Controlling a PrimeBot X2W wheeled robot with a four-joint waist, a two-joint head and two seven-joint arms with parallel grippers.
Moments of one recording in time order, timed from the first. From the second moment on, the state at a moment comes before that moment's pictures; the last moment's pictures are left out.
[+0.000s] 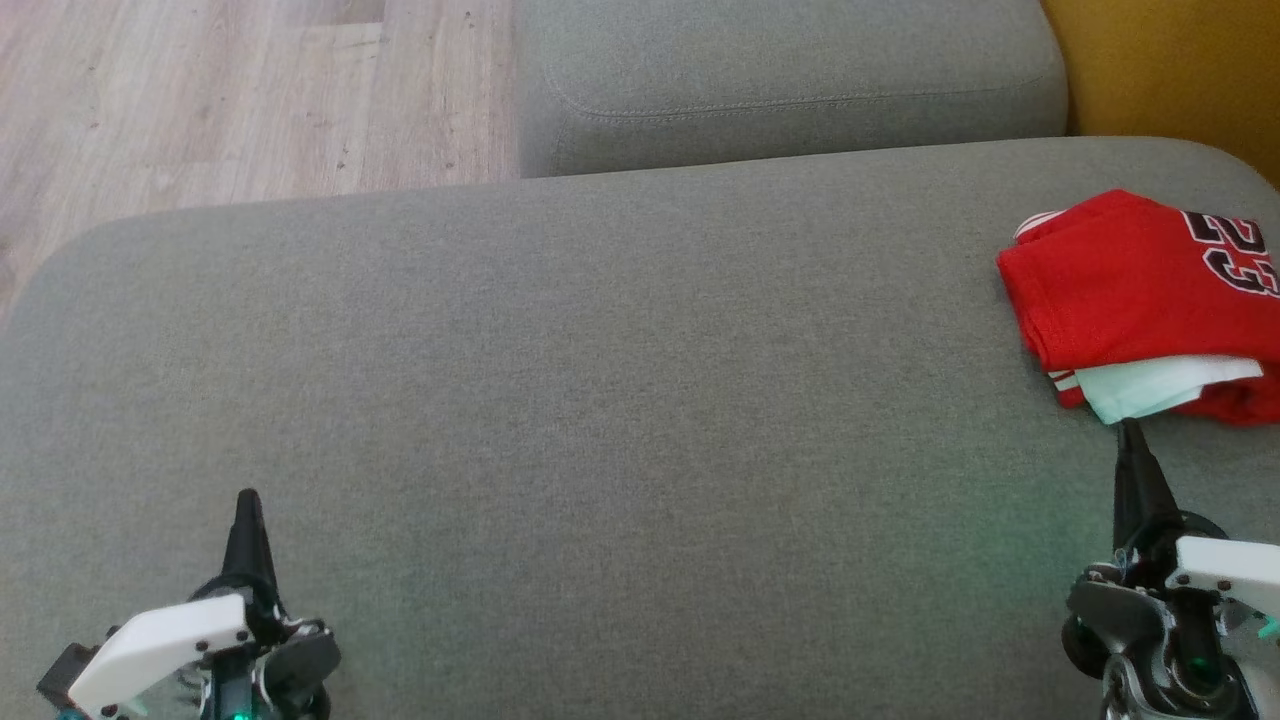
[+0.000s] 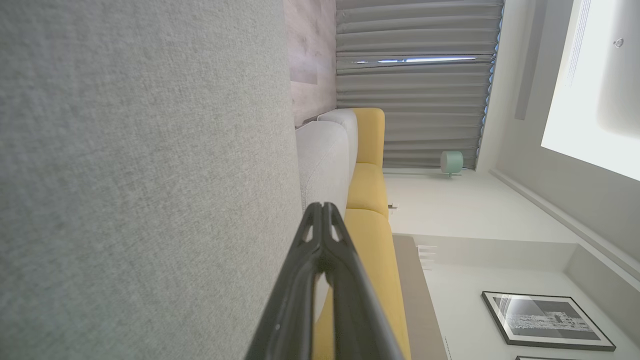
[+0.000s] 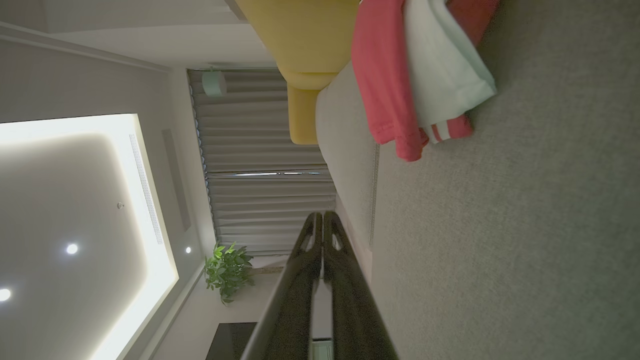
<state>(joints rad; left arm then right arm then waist) -0.06 0.07 0.04 0.27 -1.64 -0.12 0.08 -0.06 -0.06 -0.11 0.27 1.62 0.12 0.09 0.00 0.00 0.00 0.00</state>
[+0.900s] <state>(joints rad) -0.06 0.06 0.06 0.27 -1.64 -0.12 0.09 -0.06 -0.06 -0.12 0.27 1.62 0.12 0.10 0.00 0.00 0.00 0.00</state>
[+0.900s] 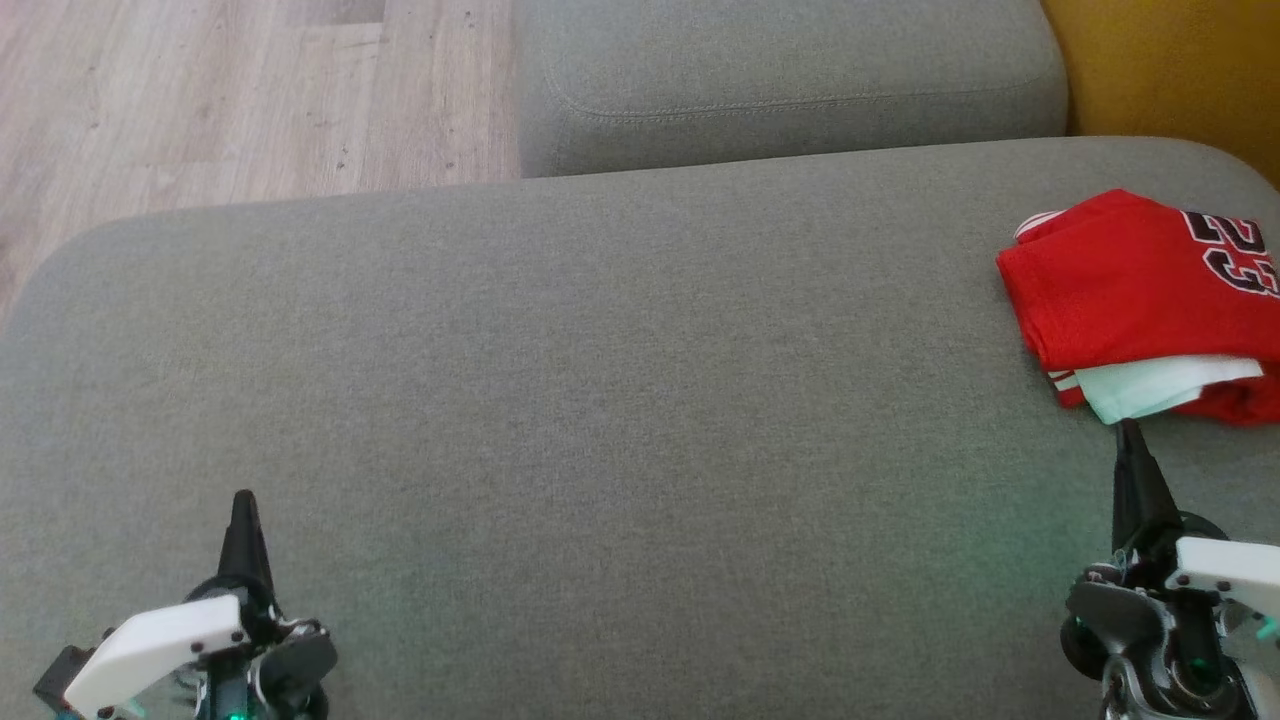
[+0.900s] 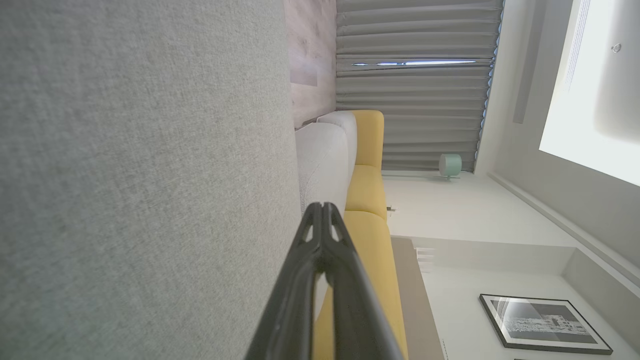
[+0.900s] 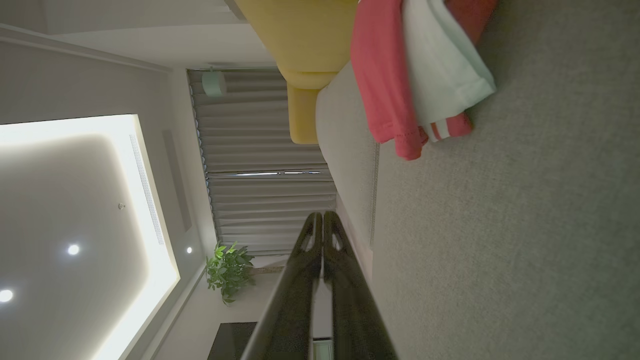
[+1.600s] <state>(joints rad) -0.06 0.06 0.06 0.27 -1.64 -0.12 0.09 -0.06 -0.05 -0.12 0.28 1.62 0.12 0.10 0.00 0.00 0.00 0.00</state>
